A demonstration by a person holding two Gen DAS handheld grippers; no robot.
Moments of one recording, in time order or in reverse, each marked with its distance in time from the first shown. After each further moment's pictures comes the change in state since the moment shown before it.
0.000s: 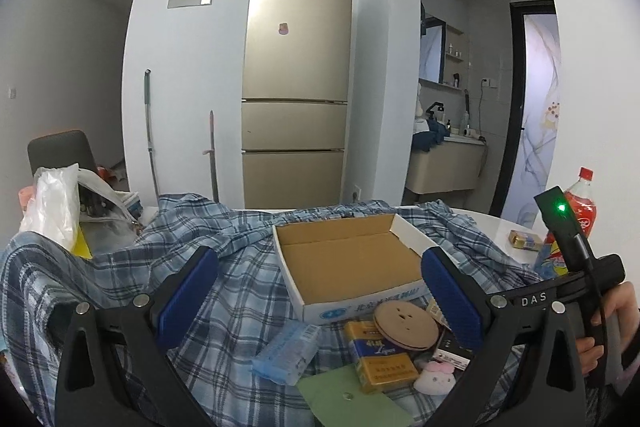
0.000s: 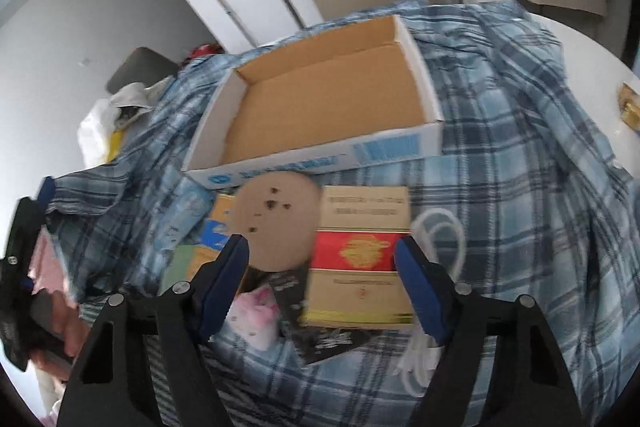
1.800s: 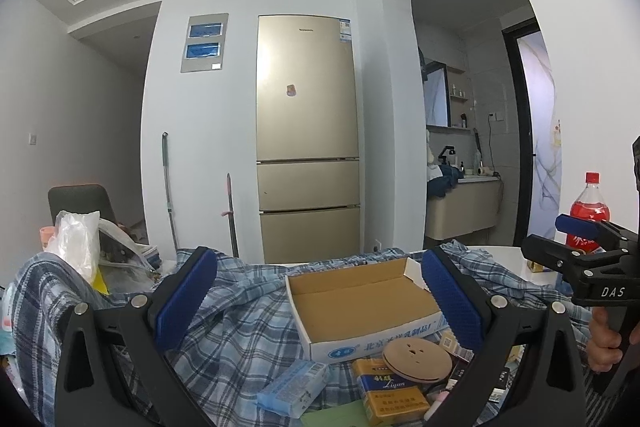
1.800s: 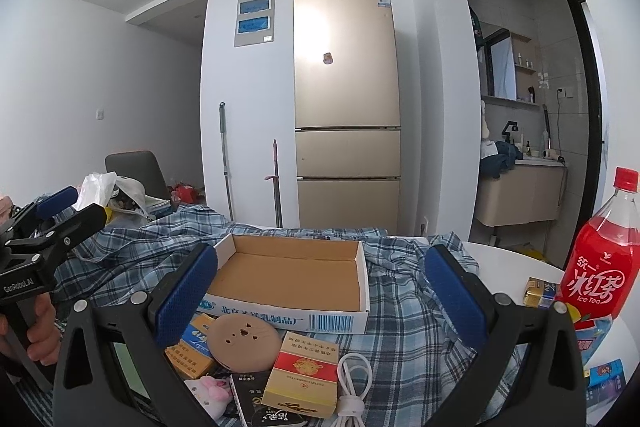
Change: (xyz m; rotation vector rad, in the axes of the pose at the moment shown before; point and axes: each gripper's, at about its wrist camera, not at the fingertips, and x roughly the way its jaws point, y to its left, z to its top) left arm -0.018 -0.023 -0.018 0.070 -0.241 0.074; right arm -0.098 0.038 -0.054 -0.330 -0.801 -0.179
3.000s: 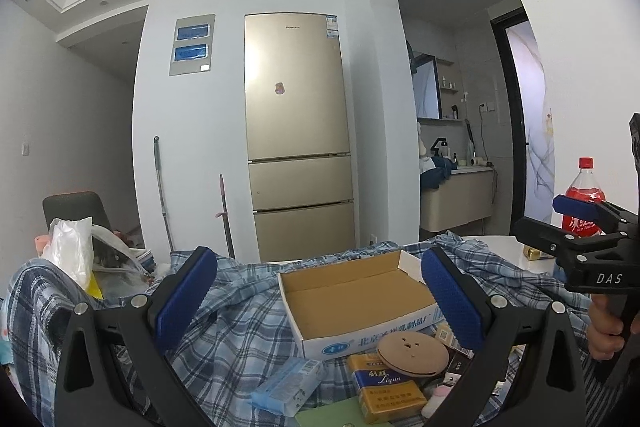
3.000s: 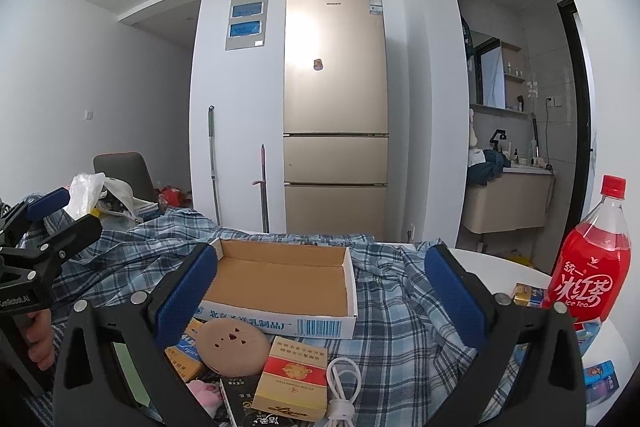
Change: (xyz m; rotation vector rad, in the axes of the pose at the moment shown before) left arm 0.004 -0.007 -0.007 0.041 0.013 -0.025; right arm 0.000 0.005 0.000 -0.017 -0.026 -0.050
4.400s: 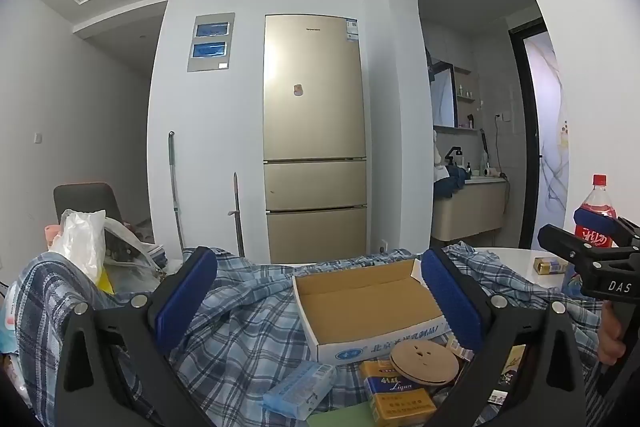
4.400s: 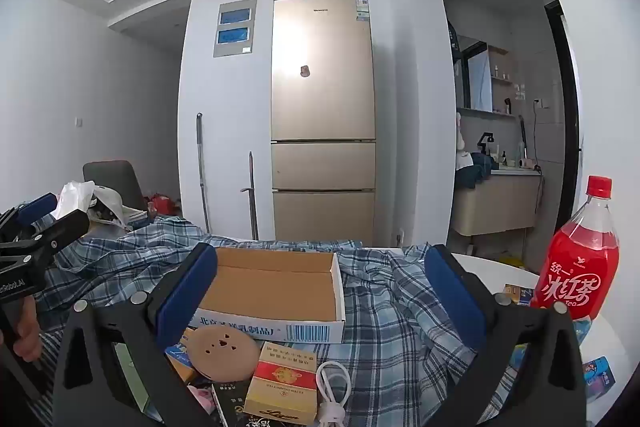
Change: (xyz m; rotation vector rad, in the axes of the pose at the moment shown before) left arm -0.002 0.015 0.003 -0.060 -0.037 0.059; right arm -0.006 -0.006 0.002 0.012 -0.022 -0.047
